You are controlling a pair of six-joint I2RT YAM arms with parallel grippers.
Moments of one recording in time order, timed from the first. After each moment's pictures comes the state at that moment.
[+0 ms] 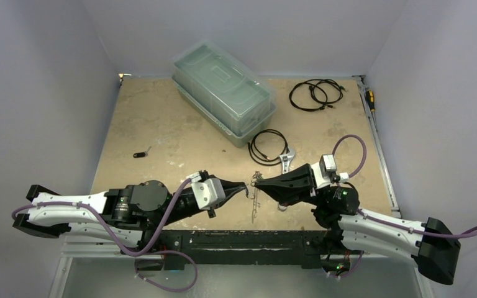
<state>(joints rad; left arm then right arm) -1.62 0.82 1.03 -0.20 -0.45 0.16 1.01 0.81 0.32 1.33 -0.37 0.53</state>
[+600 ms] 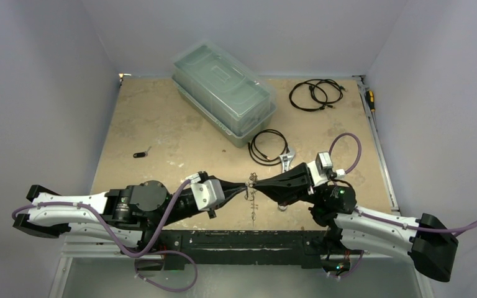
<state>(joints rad) -1.62 0.81 1.02 -0.18 -0.43 0.17 0.99 0.87 0.32 1.41 -0.42 0.60</state>
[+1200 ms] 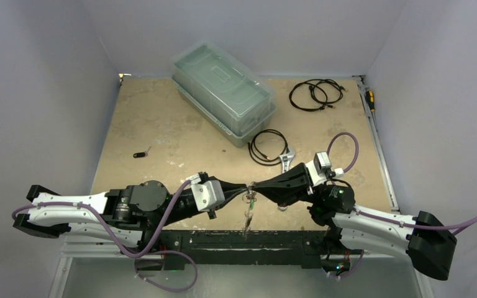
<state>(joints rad) -1.62 0.81 1.02 -0.17 -0.41 0.17 0.98 0.91 0.32 1.47 -0.44 0.64</state>
